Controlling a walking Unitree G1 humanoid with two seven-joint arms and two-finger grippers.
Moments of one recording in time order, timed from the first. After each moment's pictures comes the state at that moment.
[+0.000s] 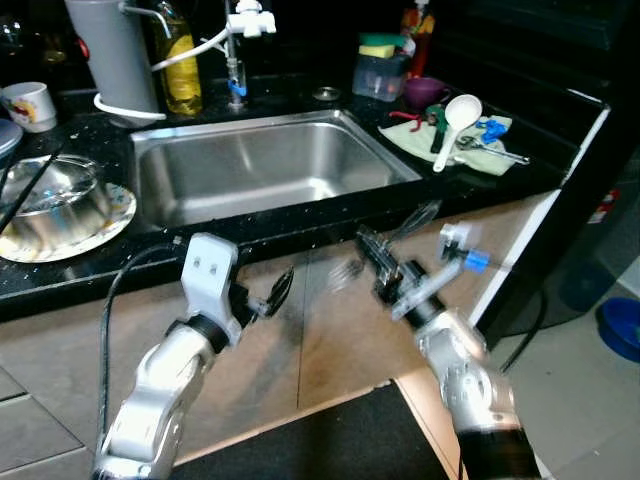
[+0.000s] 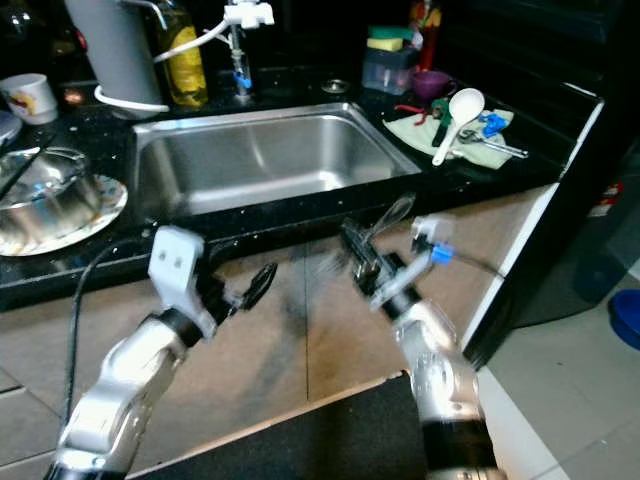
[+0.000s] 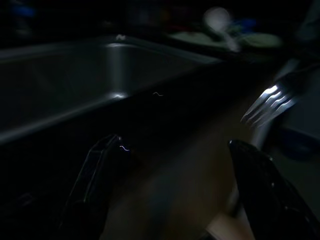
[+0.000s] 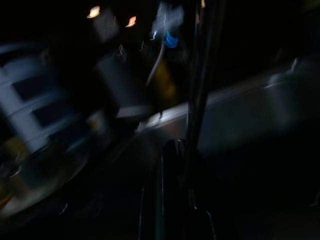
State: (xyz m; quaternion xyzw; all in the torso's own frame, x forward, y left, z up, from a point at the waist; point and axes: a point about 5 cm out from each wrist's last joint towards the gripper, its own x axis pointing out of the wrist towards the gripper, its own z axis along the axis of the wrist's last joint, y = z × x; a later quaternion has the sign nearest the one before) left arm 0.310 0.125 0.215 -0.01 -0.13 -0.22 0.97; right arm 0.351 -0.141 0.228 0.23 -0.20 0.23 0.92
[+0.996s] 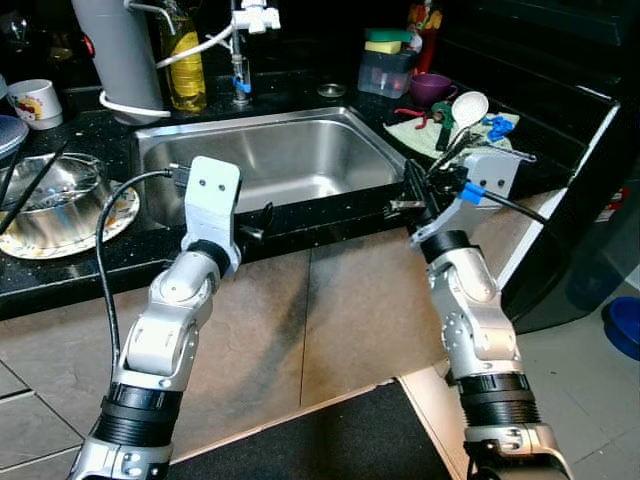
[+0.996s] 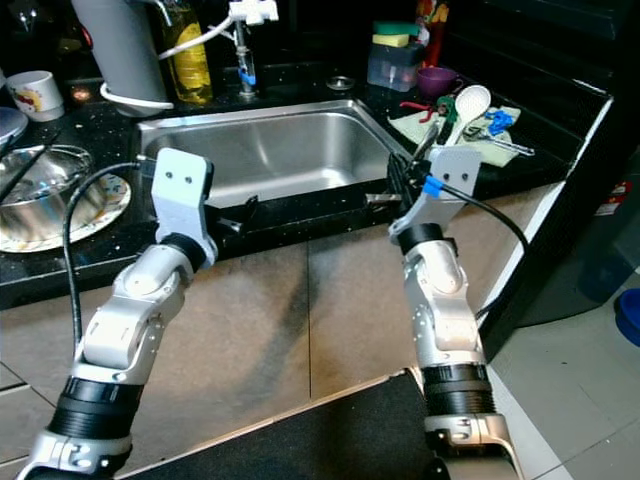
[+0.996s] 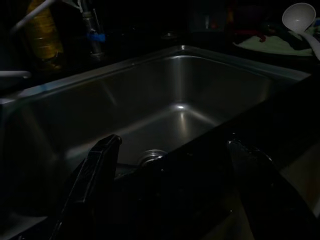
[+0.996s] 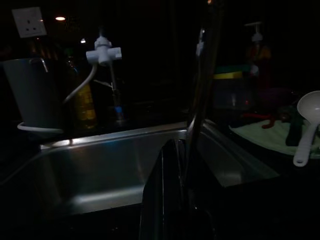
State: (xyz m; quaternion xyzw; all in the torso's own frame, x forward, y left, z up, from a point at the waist) left arm 0.342 0.136 0.260 0.06 -0.14 -0.10 0.98; right arm 0.358 -0.139 0.266 0.08 -0.25 0.10 0.96
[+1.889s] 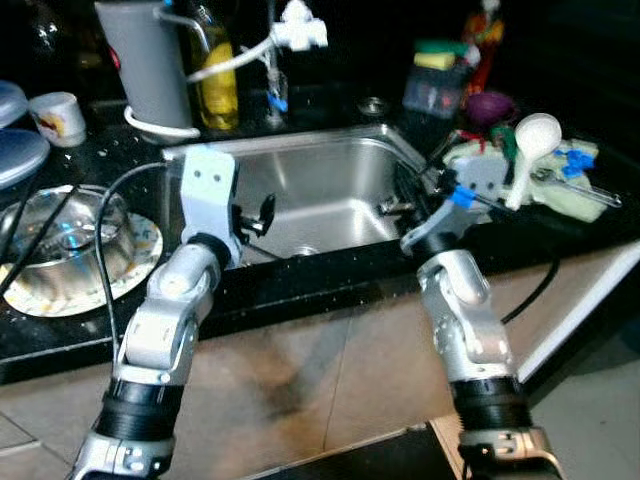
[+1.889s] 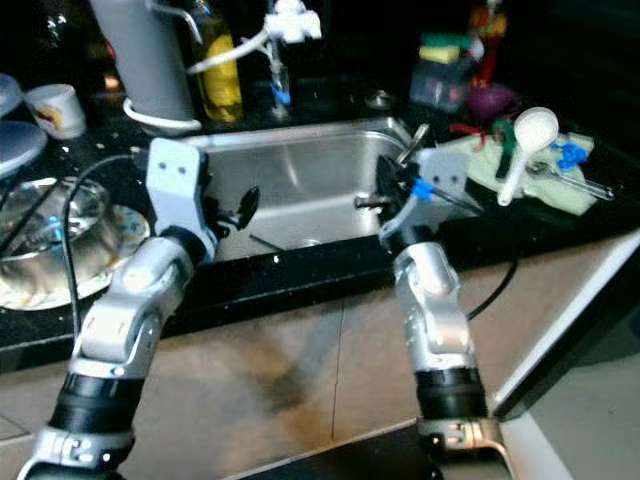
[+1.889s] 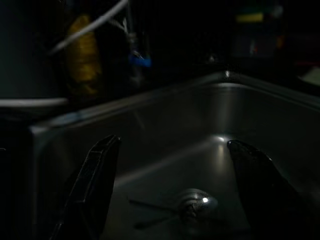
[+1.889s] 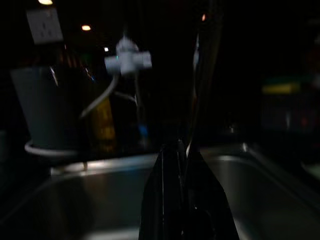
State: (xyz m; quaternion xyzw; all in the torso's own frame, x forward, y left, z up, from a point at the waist) left arm 0.340 0.133 0.270 0.04 -0.16 -0.11 0.98; right arm 0.355 -0.136 0.272 0.08 -0.26 0.11 0.96
